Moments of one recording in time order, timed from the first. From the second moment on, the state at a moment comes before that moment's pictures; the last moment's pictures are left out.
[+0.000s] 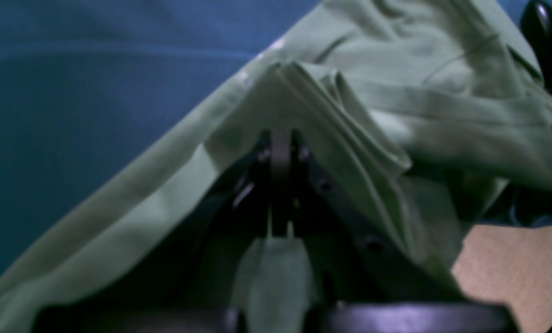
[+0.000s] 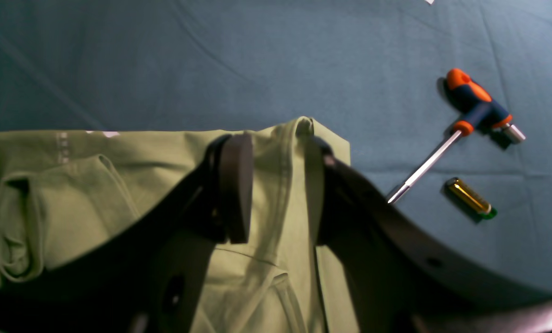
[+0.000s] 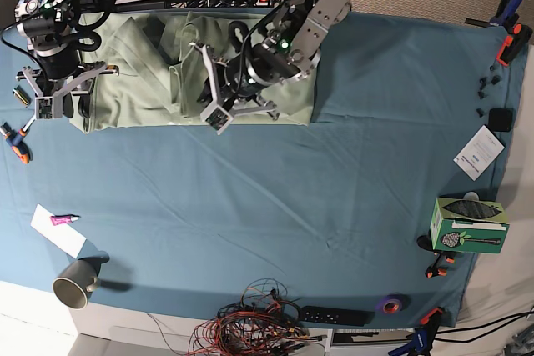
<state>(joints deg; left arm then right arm) 4.1 7.3 34.3 96.2 -7.6 -12.1 43.5 -18.6 8.4 41.5 120.9 18.1 31.4 -51.8</state>
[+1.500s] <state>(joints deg) 13.1 -3.1 6.0 110.3 -19.7 -20.0 53.6 -19.4 8.4 42.2 120.9 21.4 31.3 -52.0</state>
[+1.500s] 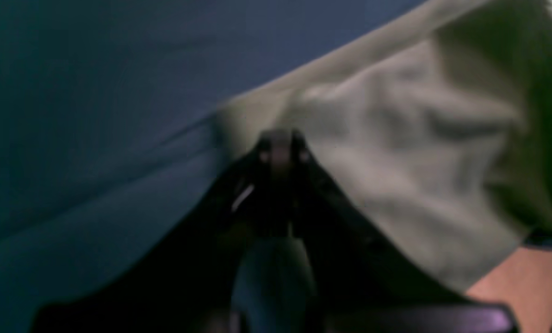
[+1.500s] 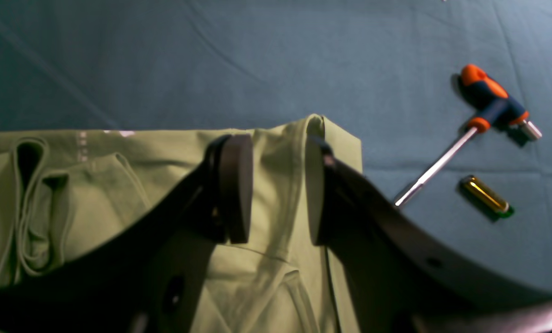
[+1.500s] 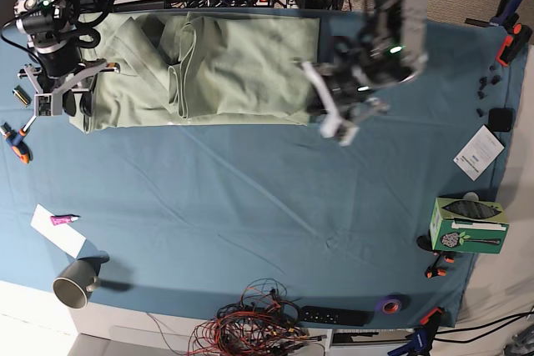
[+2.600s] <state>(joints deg) 29.8 -7.4 -23.6 117.6 -46.2 -36.4 58.2 -13.9 25.7 52.5 85.7 52.4 38.6 -69.4</state>
